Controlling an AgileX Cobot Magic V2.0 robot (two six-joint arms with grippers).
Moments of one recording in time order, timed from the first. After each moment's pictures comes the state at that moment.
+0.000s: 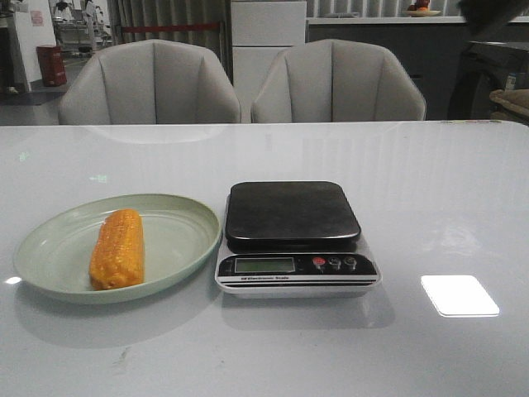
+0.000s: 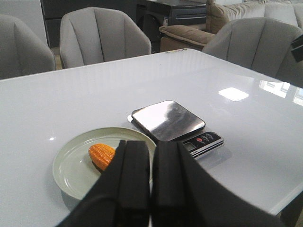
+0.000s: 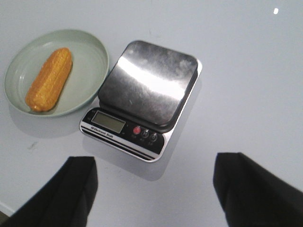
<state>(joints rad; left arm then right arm) -0.67 0.00 -0.39 0.09 0.60 -0.14 0.45 0.82 -0.72 0.07 0.54 0.07</state>
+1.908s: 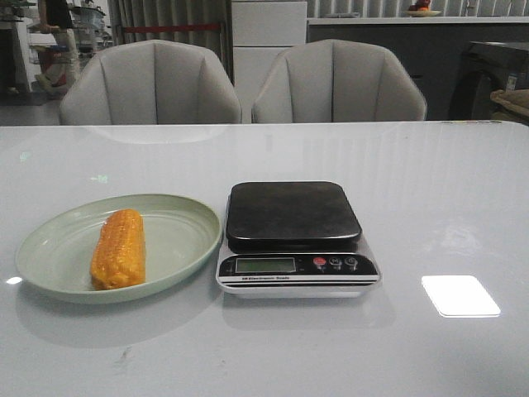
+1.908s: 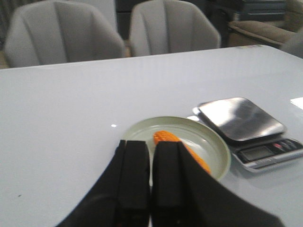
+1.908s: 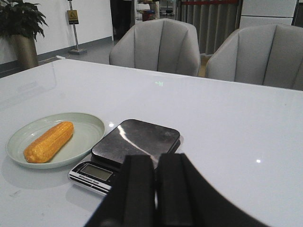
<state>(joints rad) -0.35 0.00 -0.25 0.10 0.47 -0.14 0.45 0.16 -0.12 0.00 0.08 0.07</state>
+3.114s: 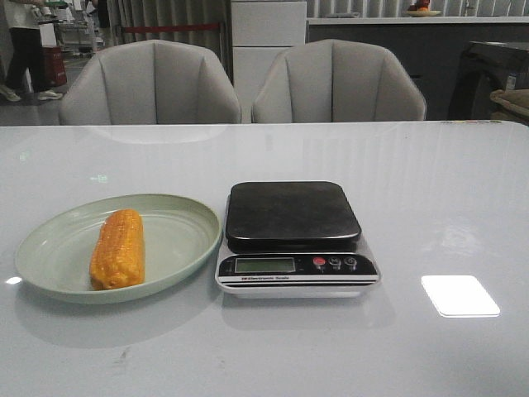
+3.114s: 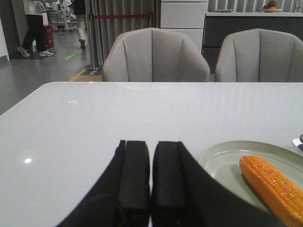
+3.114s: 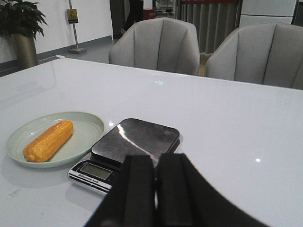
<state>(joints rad) -0.01 -0.01 0.01 0.11 0.09 -0.14 0.45 0.16 -0.12 0.00 0.08 0.07</state>
